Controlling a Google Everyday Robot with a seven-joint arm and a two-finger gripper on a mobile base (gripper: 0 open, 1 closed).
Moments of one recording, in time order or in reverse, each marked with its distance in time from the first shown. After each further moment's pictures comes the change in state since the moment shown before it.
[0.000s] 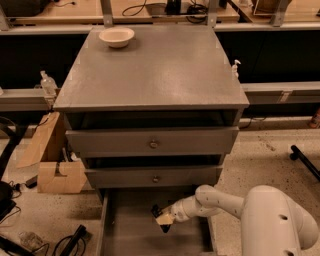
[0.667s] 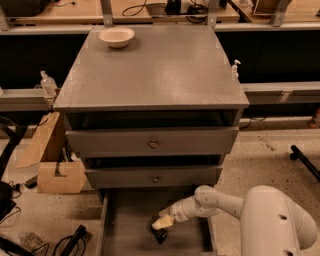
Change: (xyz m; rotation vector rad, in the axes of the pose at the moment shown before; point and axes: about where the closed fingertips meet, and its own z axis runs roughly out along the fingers) arm 0.001 0.003 0.004 -0.008 0.002 0.001
